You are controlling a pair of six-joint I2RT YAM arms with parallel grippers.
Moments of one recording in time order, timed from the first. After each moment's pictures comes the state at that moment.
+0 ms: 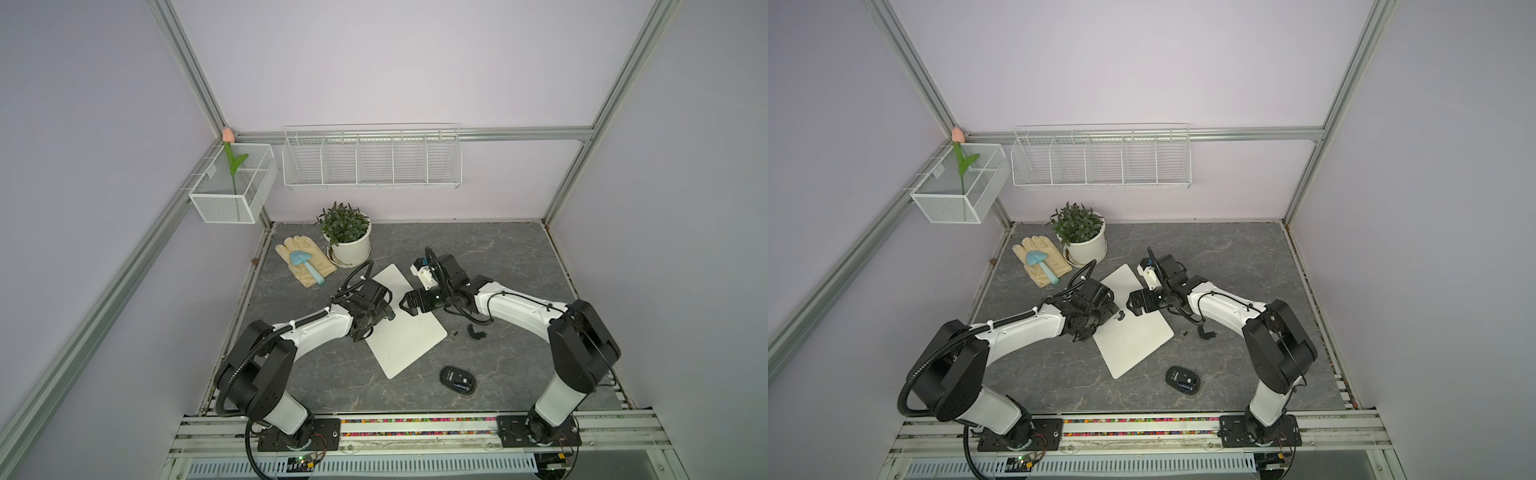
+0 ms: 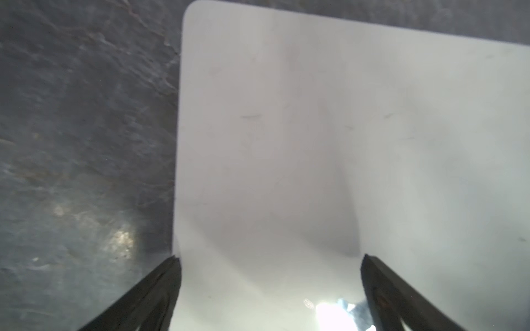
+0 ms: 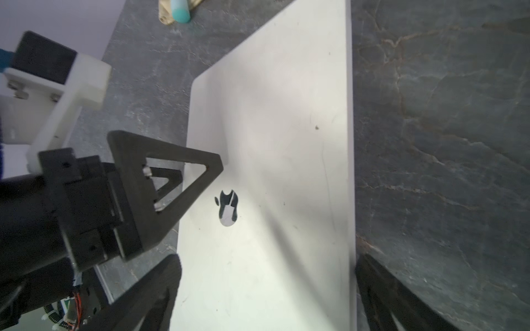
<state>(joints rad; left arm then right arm) -0.67 1.53 0.85 -0.38 -0.18 -1.25 0.68 1.70 1.15 -0.32 -0.32 0.31</state>
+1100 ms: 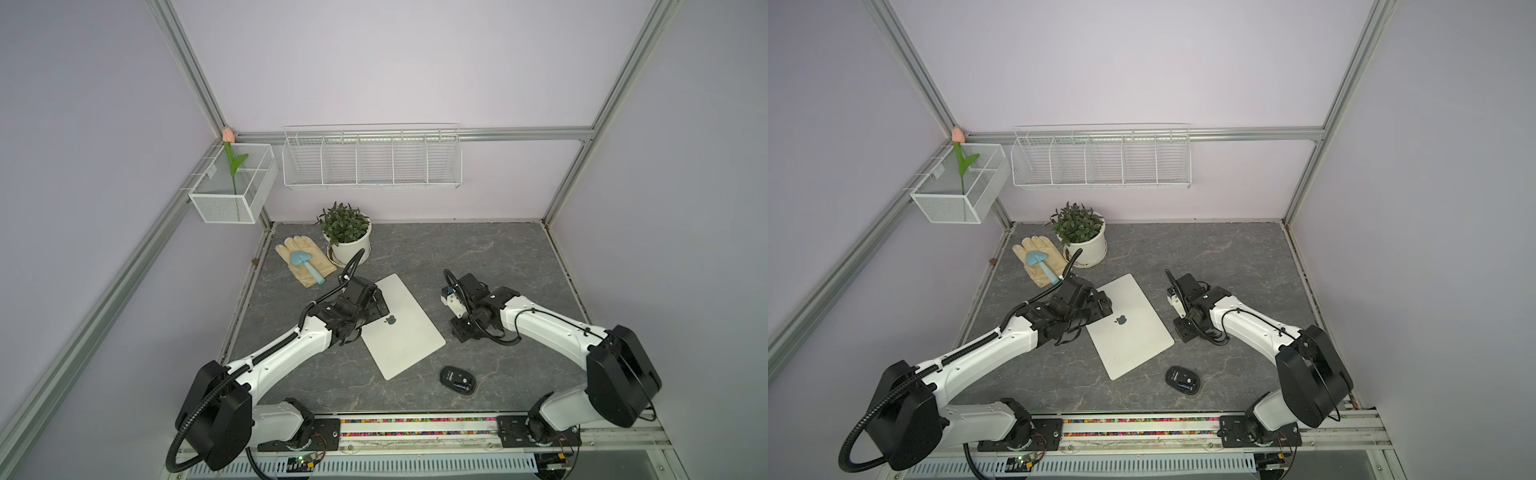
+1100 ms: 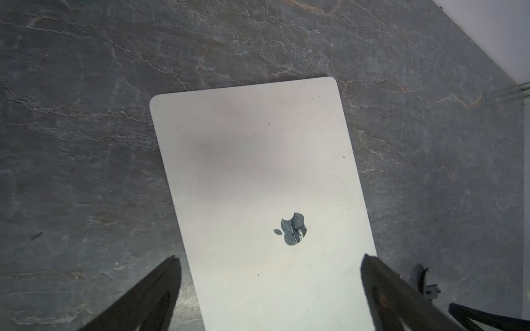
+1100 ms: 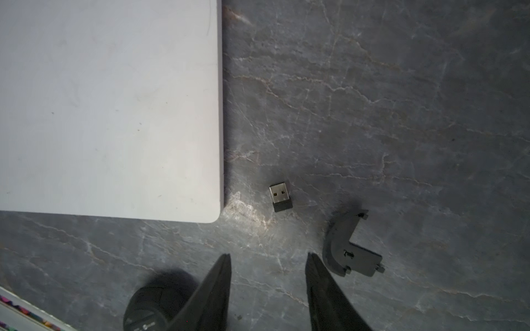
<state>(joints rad) -0.67 1.29 0.84 -0.47 -0.17 -0.90 0.64 1.50 0.96 -0.76 0.00 0.03</state>
